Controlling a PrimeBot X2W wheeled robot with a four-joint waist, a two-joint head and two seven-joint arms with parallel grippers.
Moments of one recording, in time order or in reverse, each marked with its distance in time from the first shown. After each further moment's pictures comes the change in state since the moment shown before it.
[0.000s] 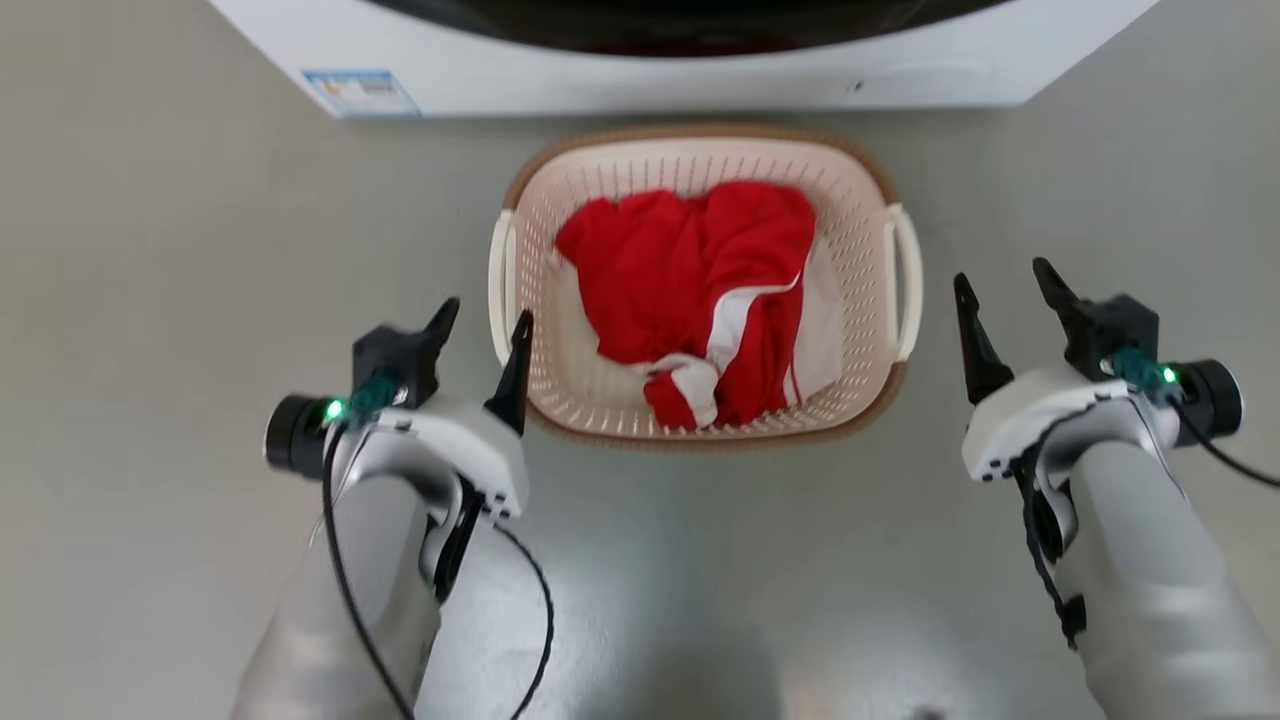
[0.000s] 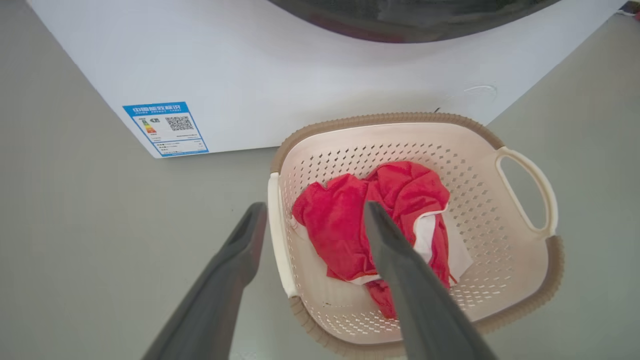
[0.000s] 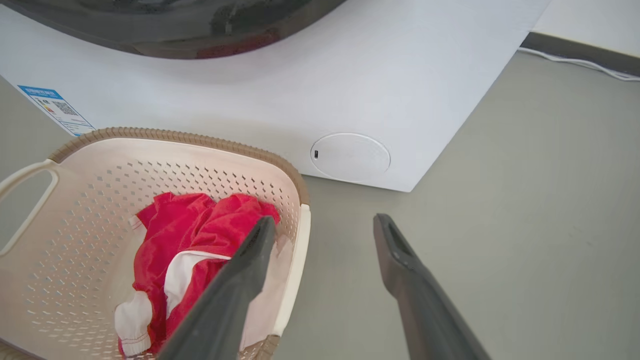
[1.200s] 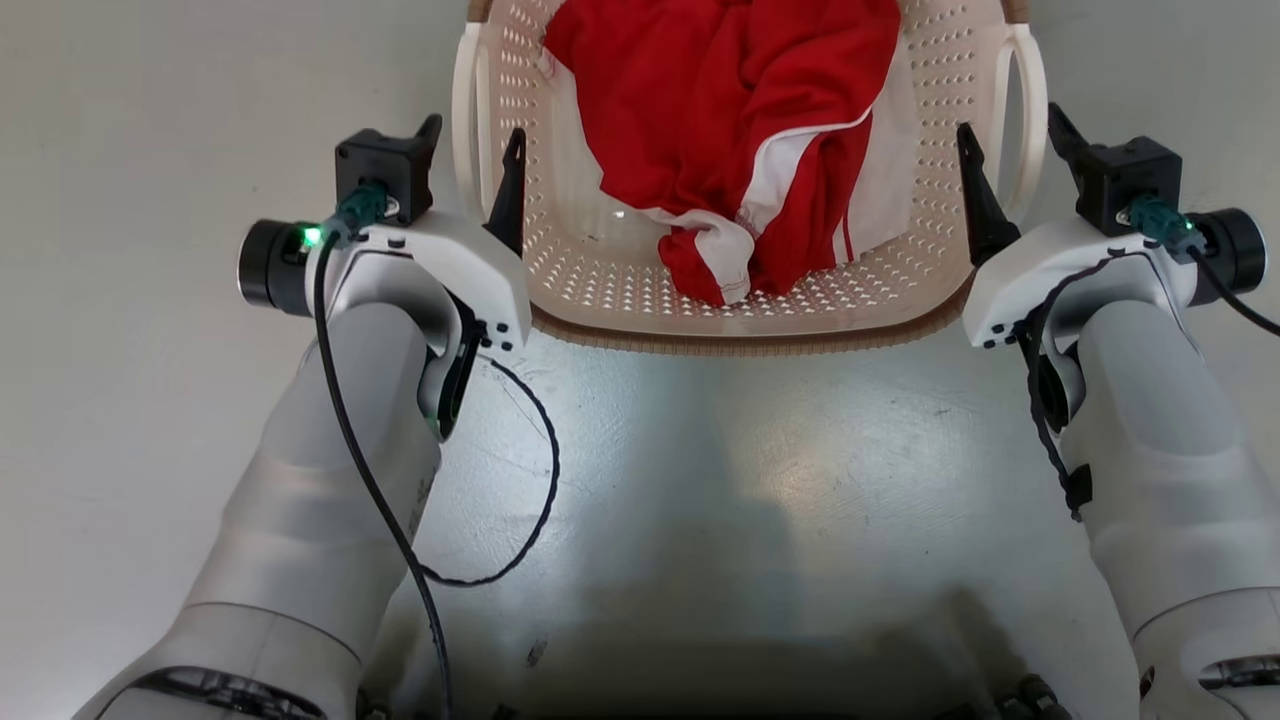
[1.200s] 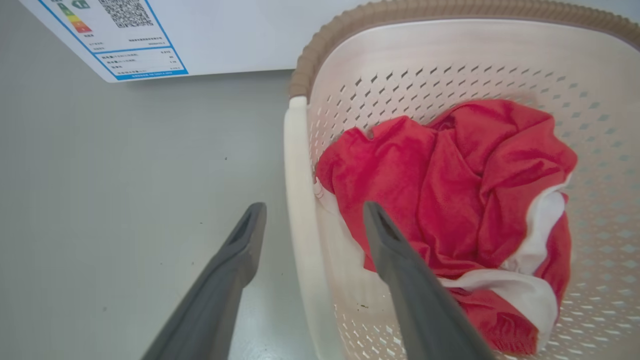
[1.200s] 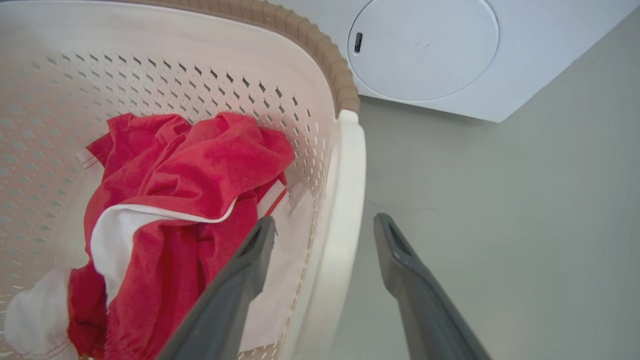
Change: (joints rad) left arm -0.341 -0.004 -0.103 0.203 -0.104 0.073 0.000; right arm -0.262 -0.004 0.012 0.138 -0.025 0.000 0.000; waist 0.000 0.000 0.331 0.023
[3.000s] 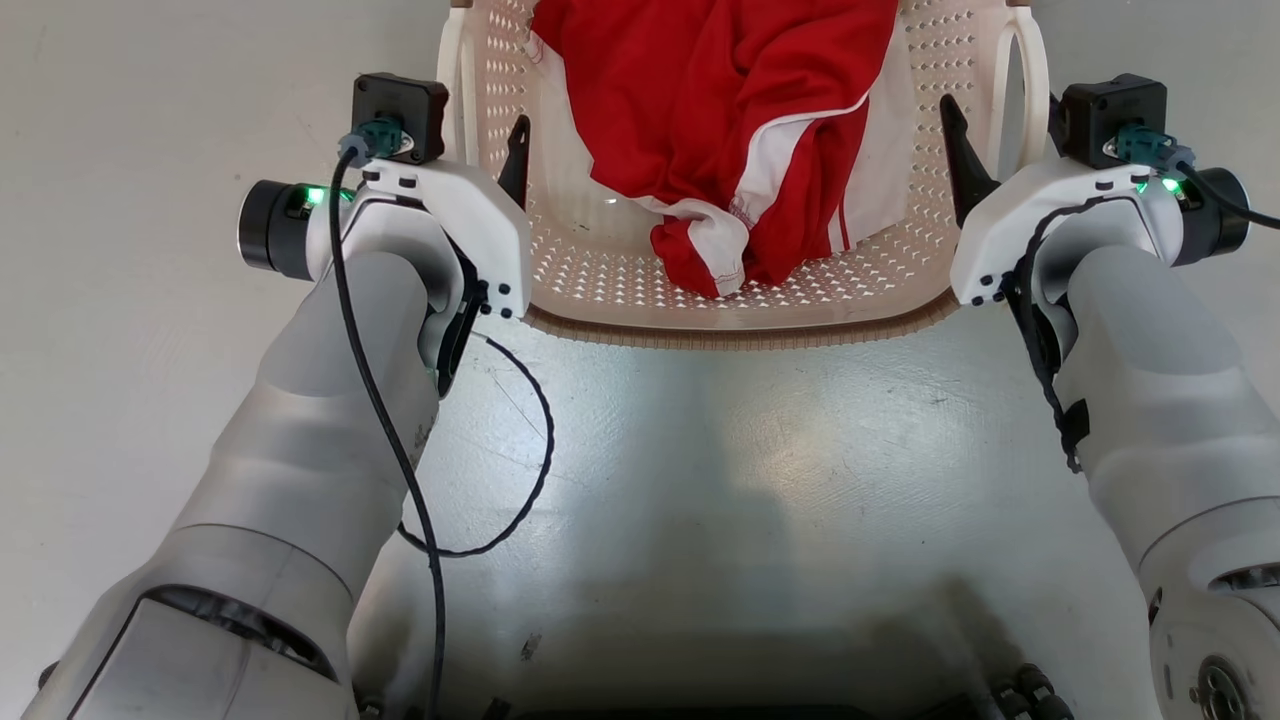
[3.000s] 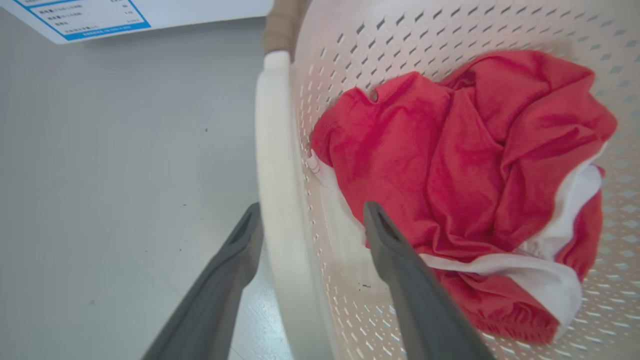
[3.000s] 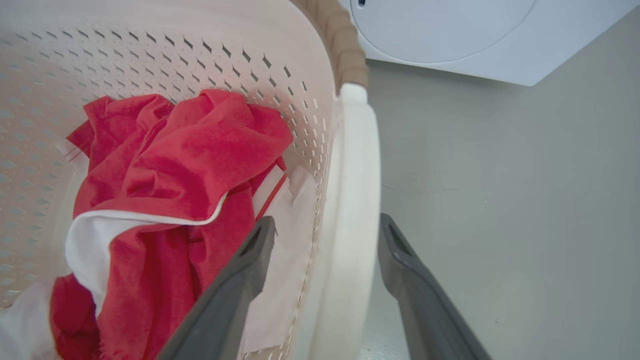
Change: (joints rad) left arm -0.187 -0.003 -0.260 0.241 -0.239 0.000 0.055; right arm -0.211 0.003 0.027 0.305 0.037 0.000 0.000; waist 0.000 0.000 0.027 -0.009
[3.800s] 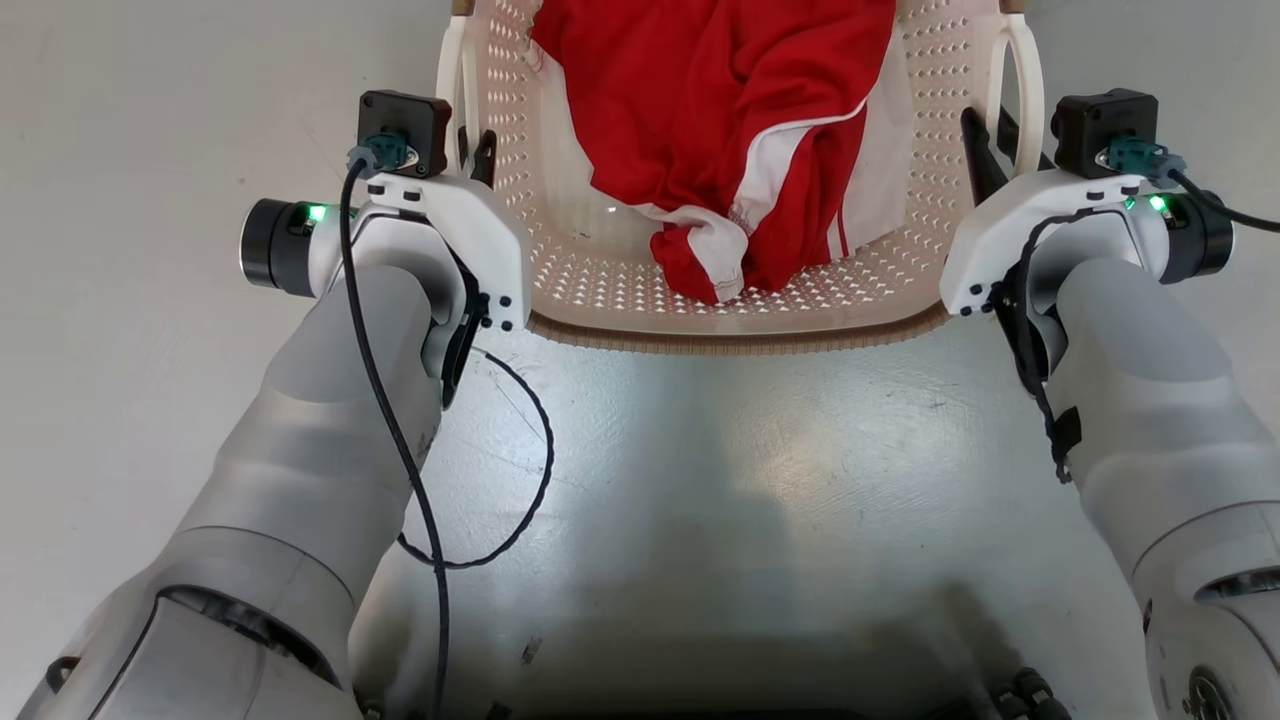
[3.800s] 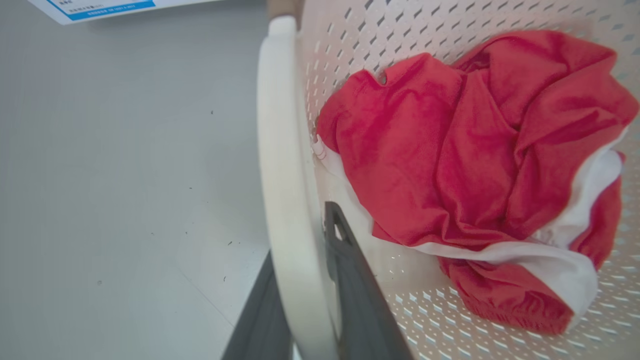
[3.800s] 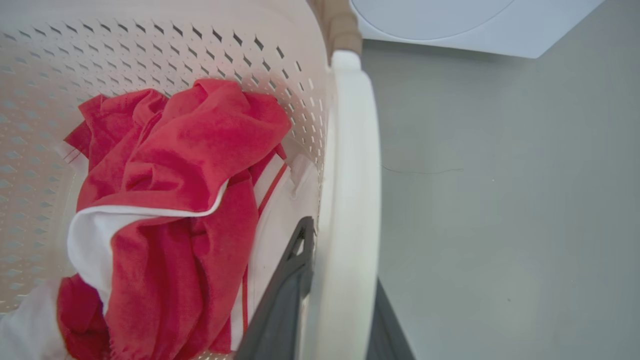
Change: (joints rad) left arm -0.003 0.000 -0.095 0.036 -0.092 0.009 0.000; right arm 0.003 0.004 0.079 0.030 0.119 -0.001 0.014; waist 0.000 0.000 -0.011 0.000
